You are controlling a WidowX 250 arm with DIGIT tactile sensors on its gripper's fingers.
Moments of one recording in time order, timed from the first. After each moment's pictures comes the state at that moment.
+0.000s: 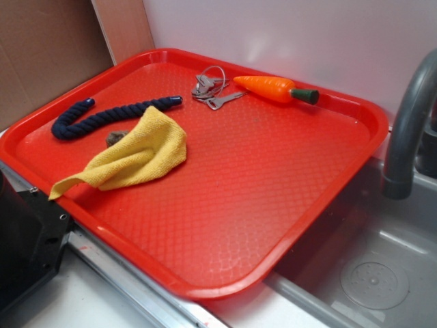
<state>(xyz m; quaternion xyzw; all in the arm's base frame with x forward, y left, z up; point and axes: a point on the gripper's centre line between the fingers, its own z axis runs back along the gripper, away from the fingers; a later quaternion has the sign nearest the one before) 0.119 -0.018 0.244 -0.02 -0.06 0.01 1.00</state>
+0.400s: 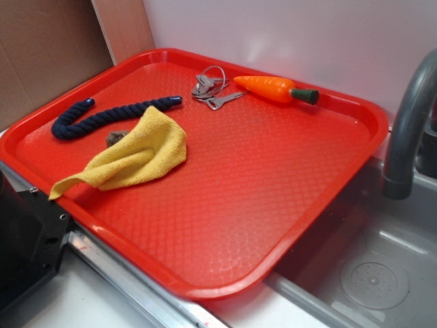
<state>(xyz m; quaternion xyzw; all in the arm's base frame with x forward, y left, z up) 0.118 -0.019 0.240 -0.02 -0.06 0.01 1.00</state>
